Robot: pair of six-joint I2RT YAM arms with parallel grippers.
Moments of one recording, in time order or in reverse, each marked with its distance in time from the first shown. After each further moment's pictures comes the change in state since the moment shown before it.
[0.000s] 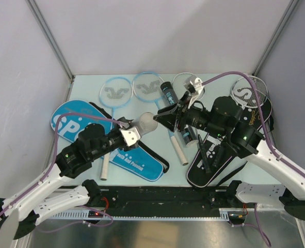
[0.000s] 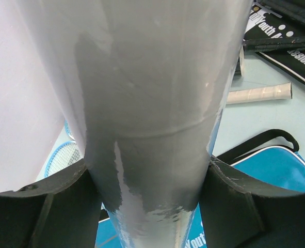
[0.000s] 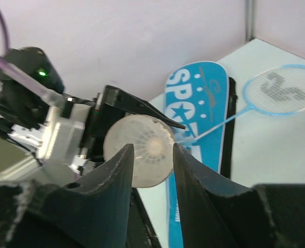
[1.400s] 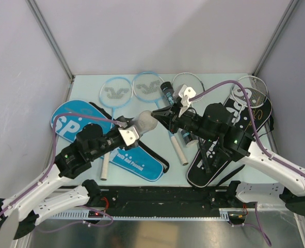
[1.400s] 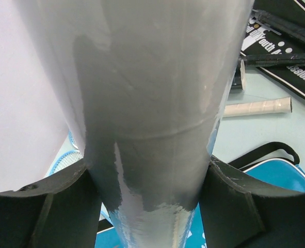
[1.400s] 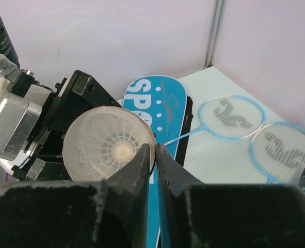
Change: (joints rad) left arm -0.002 -0.005 0.000 0.043 0.011 -0.011; right arm 0.098 0.028 -0.059 0.098 0.169 -0.319
